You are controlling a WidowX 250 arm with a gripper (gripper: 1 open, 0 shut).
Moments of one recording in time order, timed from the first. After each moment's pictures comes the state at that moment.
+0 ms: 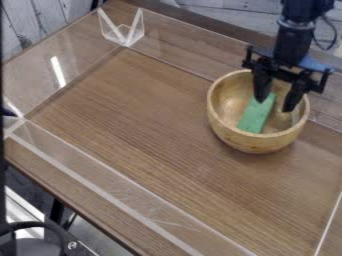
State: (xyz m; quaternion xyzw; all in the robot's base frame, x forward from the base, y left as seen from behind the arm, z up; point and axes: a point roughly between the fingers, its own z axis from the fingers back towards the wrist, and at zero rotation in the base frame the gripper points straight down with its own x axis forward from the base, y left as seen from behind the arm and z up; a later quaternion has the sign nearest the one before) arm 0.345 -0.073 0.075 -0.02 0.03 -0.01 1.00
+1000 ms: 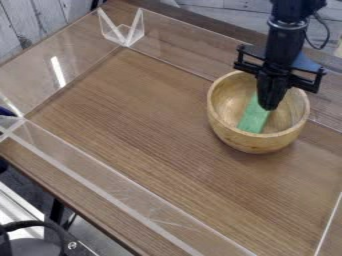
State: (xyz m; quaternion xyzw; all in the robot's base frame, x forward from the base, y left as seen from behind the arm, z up) arm 0.334 -0.063 0.071 -0.02 0.01 0.01 1.00
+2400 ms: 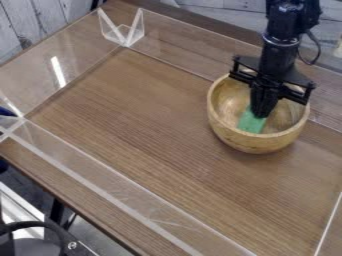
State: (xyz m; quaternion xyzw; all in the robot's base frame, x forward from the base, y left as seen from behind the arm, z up) arm 0.340 -0.054 0.051 0.00 0.00 0.00 1.00
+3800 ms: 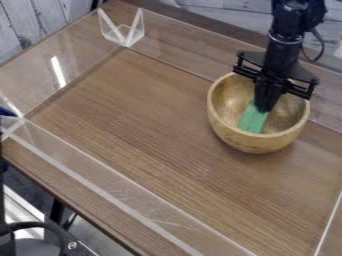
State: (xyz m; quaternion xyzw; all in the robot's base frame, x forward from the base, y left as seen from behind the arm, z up) arm 0.353 -0.049 0.045 0.02 -0.01 0.02 1.00
